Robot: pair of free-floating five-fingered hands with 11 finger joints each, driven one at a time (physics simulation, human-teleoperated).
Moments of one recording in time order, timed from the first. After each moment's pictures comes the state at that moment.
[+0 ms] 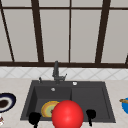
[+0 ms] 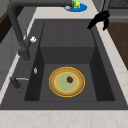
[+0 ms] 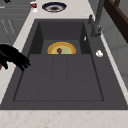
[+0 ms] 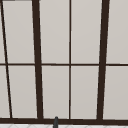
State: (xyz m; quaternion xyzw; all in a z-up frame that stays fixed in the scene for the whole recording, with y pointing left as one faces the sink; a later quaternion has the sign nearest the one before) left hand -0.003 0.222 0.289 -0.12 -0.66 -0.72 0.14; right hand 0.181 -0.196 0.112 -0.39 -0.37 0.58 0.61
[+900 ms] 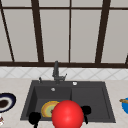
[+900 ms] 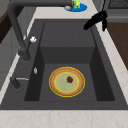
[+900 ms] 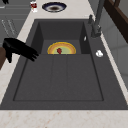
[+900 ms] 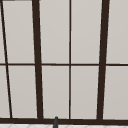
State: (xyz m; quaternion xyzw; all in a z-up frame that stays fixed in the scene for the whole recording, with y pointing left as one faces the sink) left hand -0.003 0.222 0.288 -0.12 -0.67 -0.72 0.14; right hand 0.211 -0.164 0.123 -0.36 -0.40 0.61 0.59
